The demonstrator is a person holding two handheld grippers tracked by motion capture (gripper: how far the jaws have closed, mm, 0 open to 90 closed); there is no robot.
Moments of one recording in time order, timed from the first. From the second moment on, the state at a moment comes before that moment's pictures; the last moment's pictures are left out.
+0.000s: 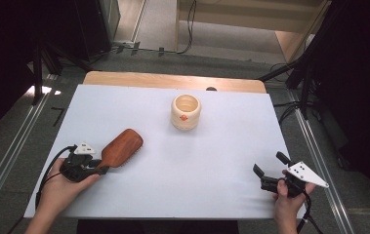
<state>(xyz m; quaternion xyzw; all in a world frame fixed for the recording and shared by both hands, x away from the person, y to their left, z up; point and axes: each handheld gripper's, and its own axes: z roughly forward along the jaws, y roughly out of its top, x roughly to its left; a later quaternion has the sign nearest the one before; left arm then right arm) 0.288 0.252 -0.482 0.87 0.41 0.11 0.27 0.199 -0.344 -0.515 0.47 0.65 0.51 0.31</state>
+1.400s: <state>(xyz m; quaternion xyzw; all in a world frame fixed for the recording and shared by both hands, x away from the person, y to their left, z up) 0.271 0.227 -0.475 0.84 0.37 0.15 0.36 0.198 -0.344 -0.514 0.47 0.65 0.51 0.31</state>
